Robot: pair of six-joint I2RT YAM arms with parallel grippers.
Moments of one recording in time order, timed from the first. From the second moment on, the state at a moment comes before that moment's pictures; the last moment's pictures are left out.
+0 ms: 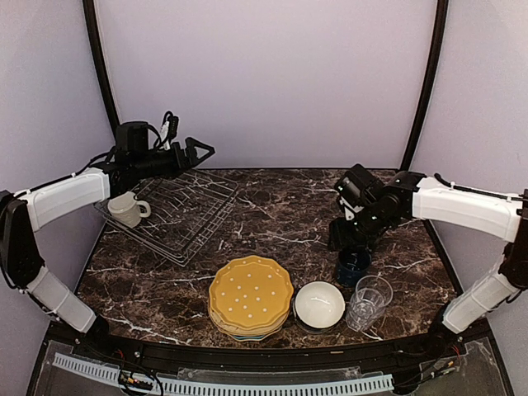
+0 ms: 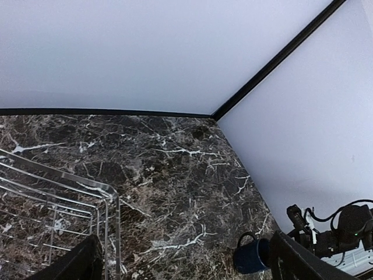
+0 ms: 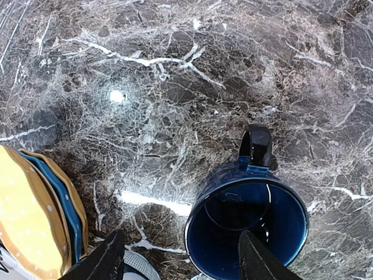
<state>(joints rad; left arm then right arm) -0.36 1.48 1.16 0.05 0.48 -0.55 0.77 1.46 1.15 -0.88 0.09 0.62</state>
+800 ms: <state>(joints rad) -0.34 1.79 1.56 -0.93 -0.38 -1.04 0.77 1.31 1.09 -0.70 0.18 0.52</state>
